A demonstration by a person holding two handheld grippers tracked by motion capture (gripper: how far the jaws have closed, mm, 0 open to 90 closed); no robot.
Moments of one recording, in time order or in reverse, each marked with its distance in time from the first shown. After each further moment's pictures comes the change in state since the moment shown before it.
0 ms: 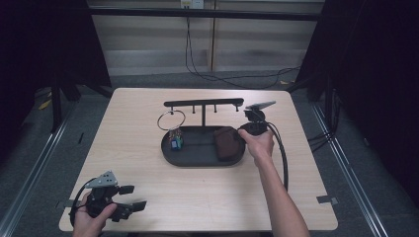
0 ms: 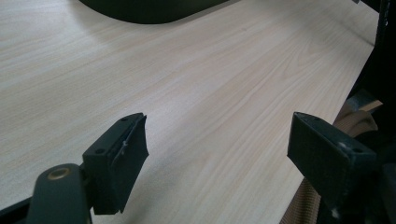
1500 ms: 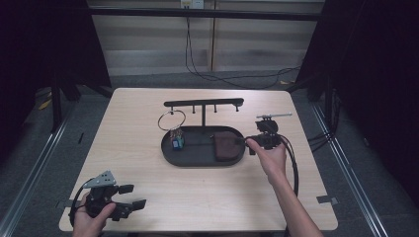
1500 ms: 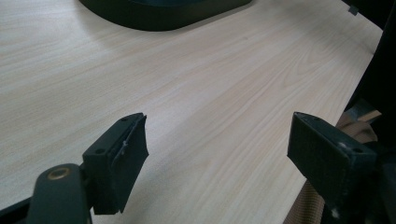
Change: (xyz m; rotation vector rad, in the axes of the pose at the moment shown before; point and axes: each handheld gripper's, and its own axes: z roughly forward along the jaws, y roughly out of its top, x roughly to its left) left arm 0.002 -0.001 -0.002 -0.035 0.010 -0.017; right arm -0.005 -0.048 -0.042 -0.183 0.053 -0.139
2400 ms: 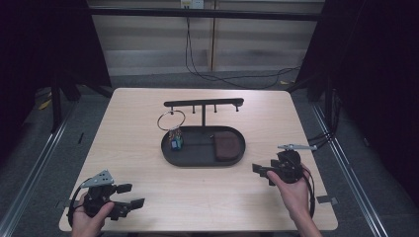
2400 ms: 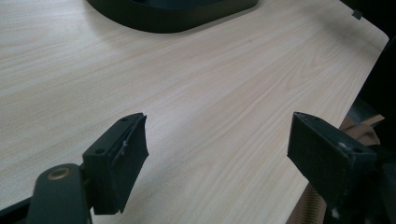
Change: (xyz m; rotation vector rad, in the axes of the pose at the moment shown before) left arm 0.001 0.000 -0.003 -0.006 0.015 -0.009; right arm -0.019 -0.085 -0.049 -0.056 -0.053 -0.024
